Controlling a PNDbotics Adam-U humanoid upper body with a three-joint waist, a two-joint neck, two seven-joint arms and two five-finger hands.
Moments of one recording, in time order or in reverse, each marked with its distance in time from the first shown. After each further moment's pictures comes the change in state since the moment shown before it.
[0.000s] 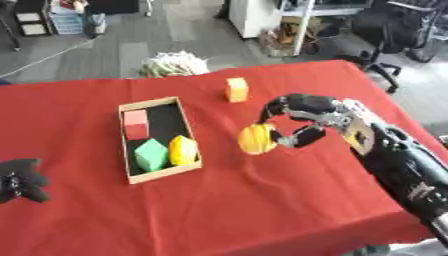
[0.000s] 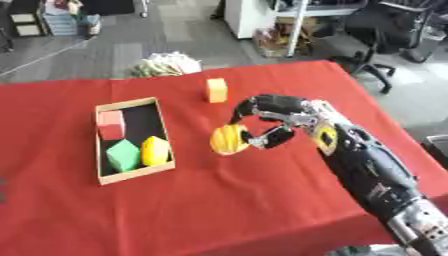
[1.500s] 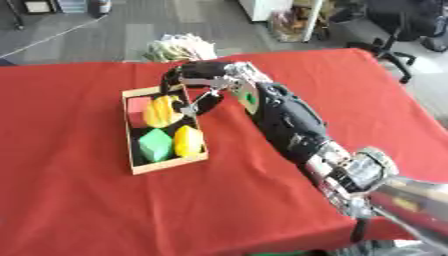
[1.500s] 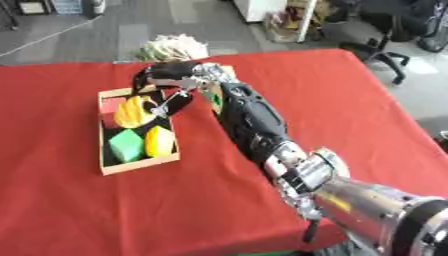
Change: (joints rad) left arm -0.045 -0.057 -0.014 -0.029 0.032 0.012 -0.048; right arm -0.251 0.248 -0.130 0.224 0.380 0.046 0.011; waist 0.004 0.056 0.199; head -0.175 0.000
